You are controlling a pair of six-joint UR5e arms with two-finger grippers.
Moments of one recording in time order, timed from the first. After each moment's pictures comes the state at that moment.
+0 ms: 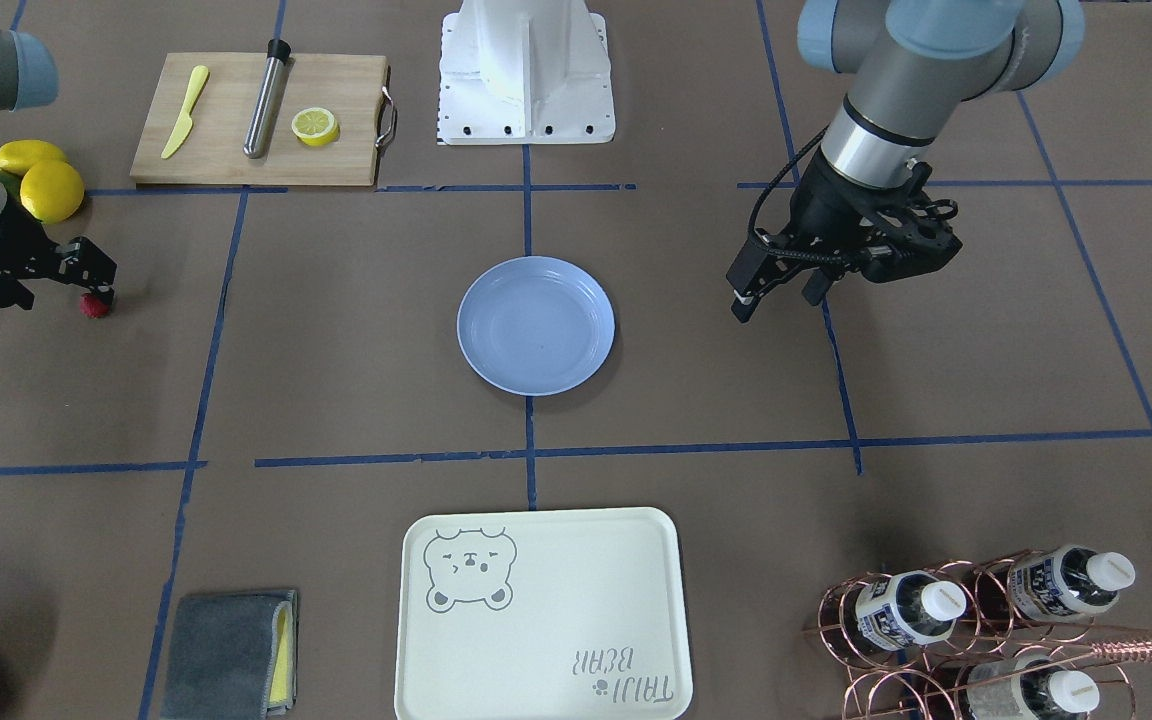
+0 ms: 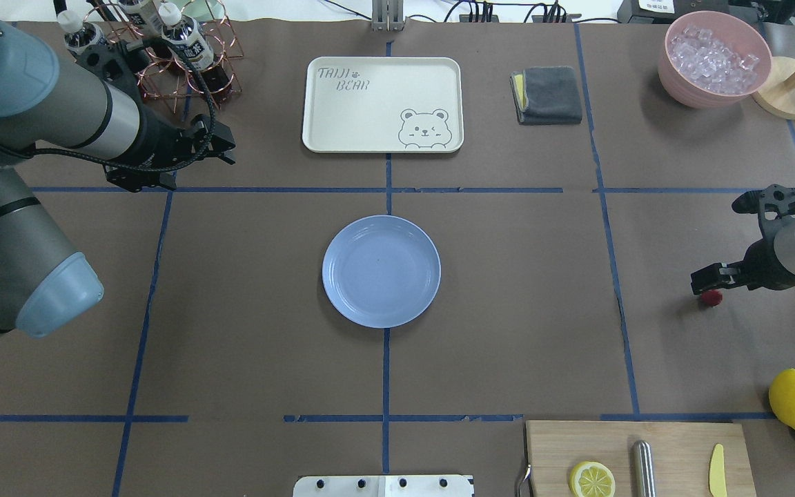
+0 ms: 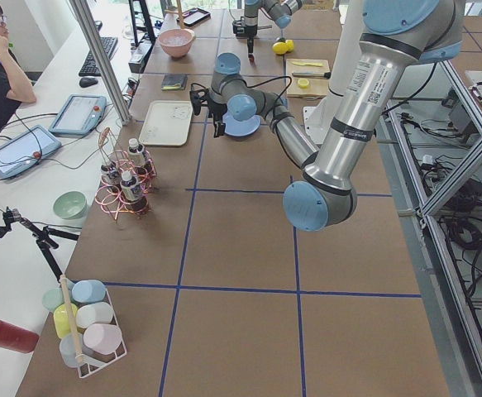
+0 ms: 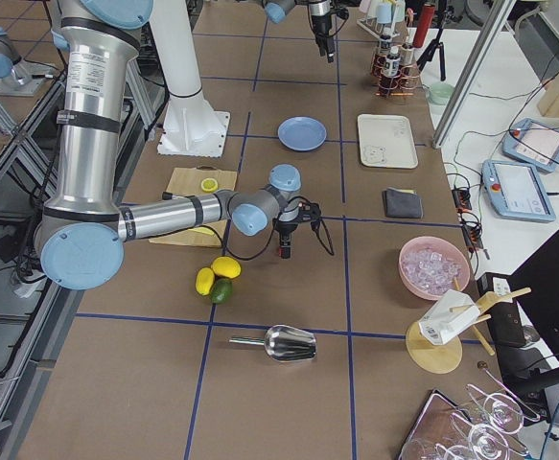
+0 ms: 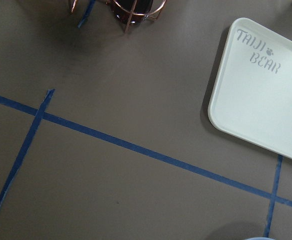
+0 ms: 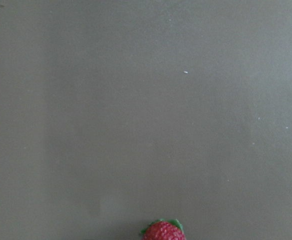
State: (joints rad) left arm -0.82 -1.98 -1.92 -1.74 -1.99 -1.43; right arm 0.84 -1.72 1.82 -1.10 2.08 0.83
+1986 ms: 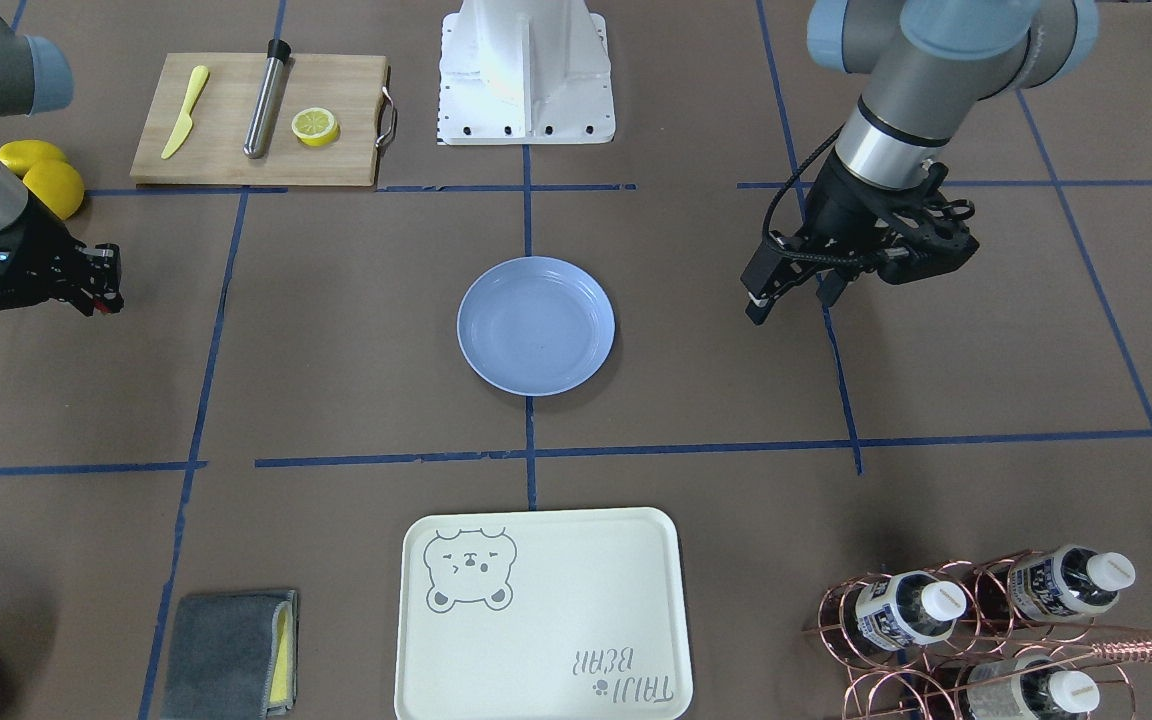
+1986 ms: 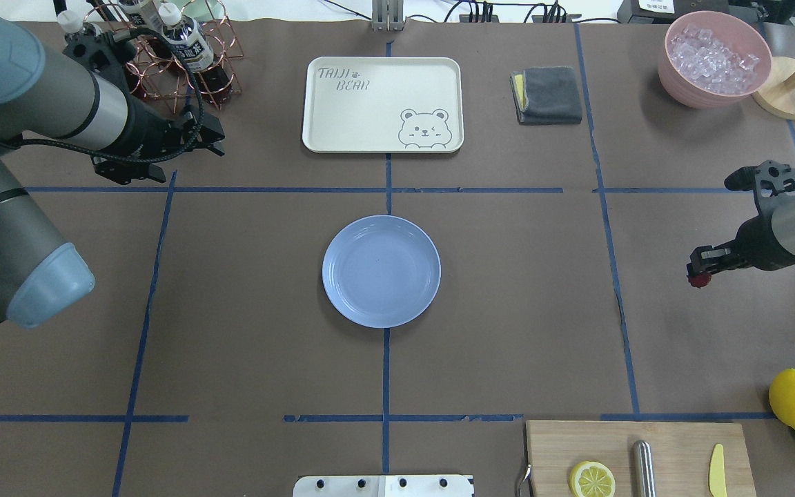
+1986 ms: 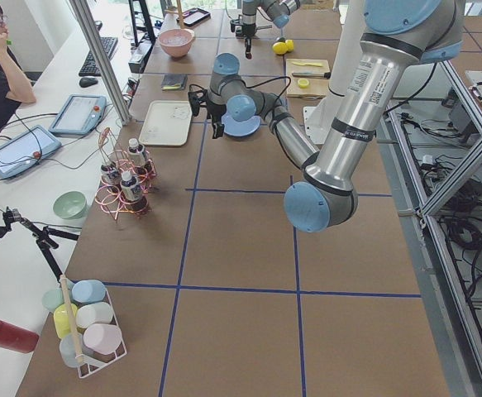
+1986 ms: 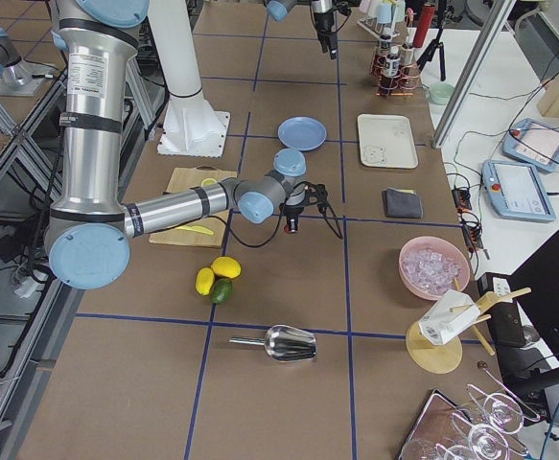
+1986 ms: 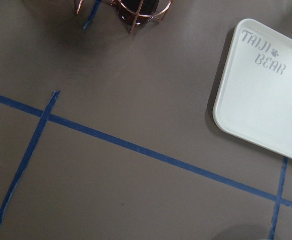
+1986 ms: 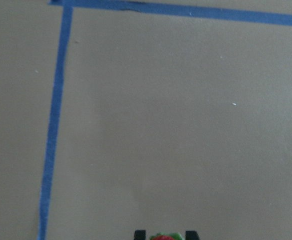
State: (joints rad) left arm -0.86 -1.98 -1.93 -1.71 -2.00 -1.40; right arm 0.91 -1.66 1.89 -1.12 2.17 0.83
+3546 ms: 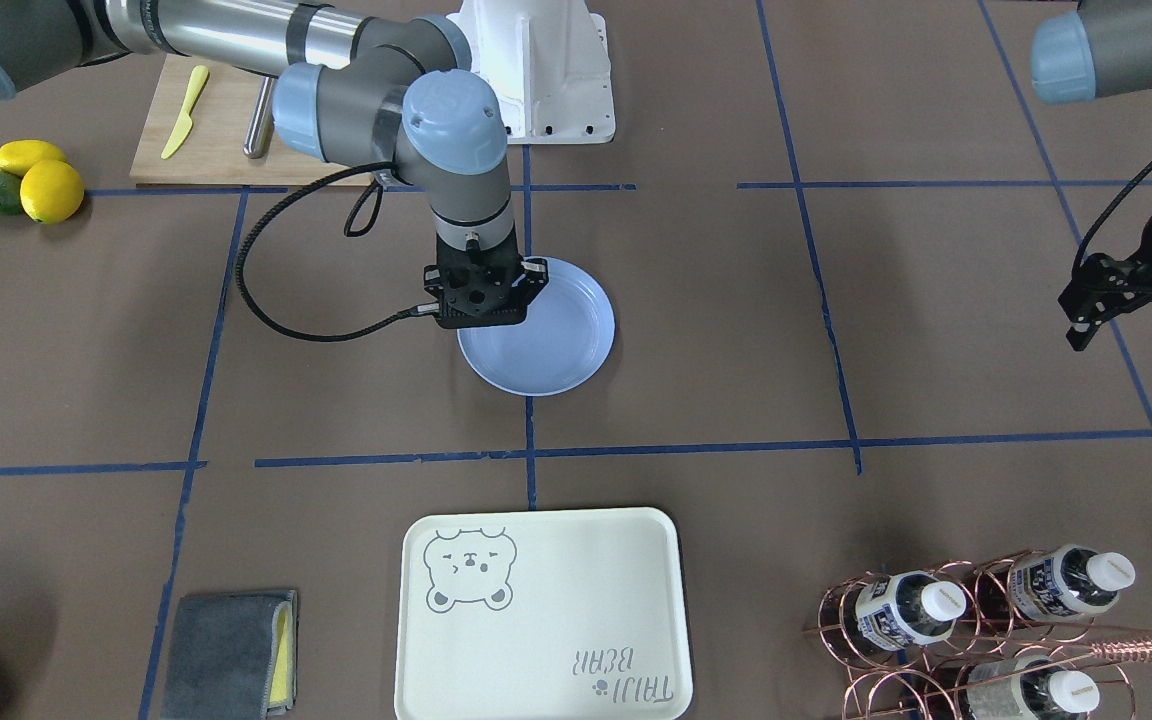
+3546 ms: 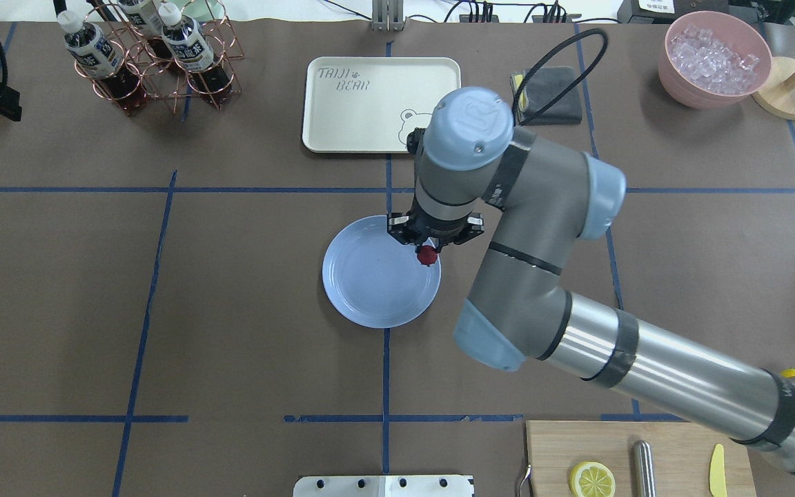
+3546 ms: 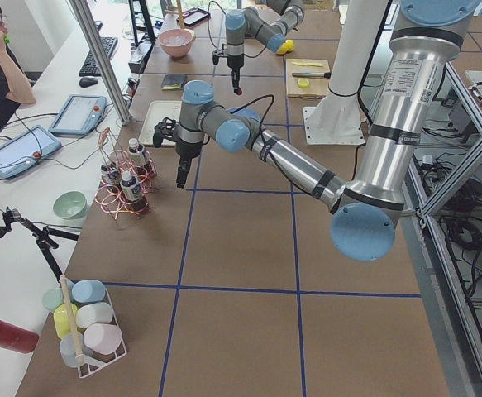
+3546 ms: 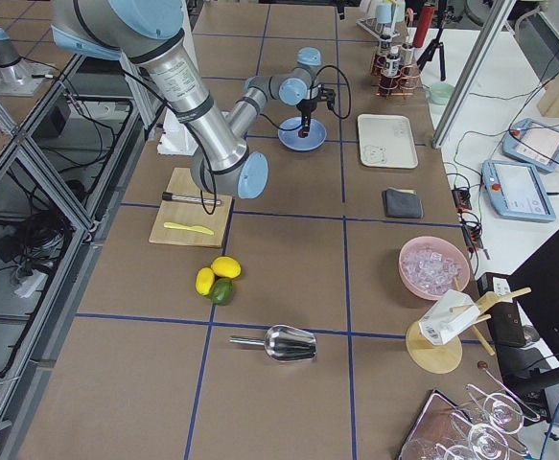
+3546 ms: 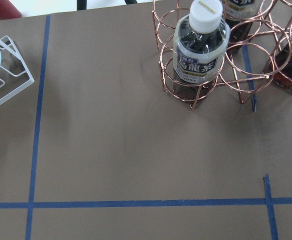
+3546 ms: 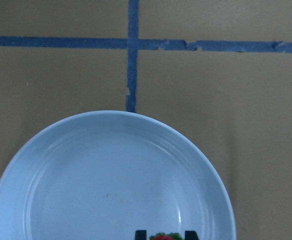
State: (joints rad) left arm -1.20 -1.77 -1.88 -1.63 -2.03 -0.58; right arm 0.52 -0.75 1.49 -1.56 1.91 1.17
